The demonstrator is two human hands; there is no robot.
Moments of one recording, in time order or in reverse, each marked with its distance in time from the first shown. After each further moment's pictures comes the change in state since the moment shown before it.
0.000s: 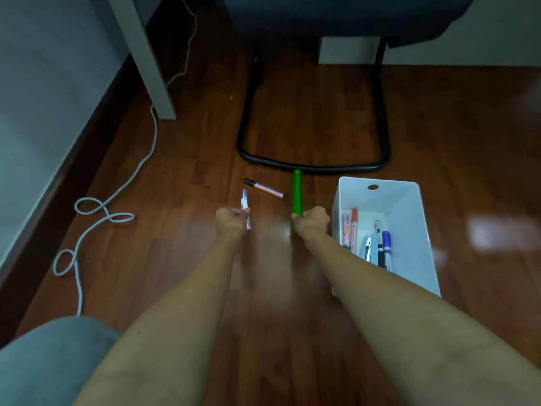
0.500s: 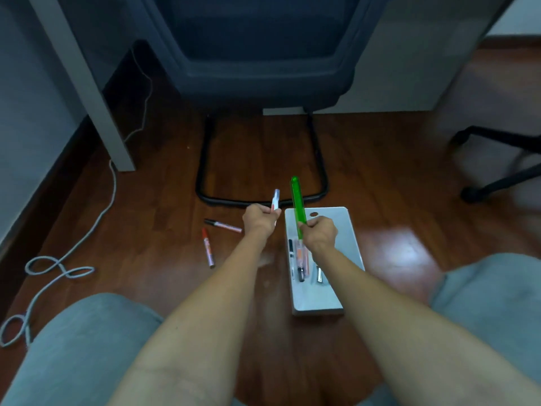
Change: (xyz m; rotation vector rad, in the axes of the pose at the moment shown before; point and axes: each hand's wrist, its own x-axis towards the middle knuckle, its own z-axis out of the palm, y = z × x) left_hand -0.107 0.131 0.078 -0.037 -0.229 0.220; right_hand -0.022 -0.012 -0.134 0.084 0.246 -0.080
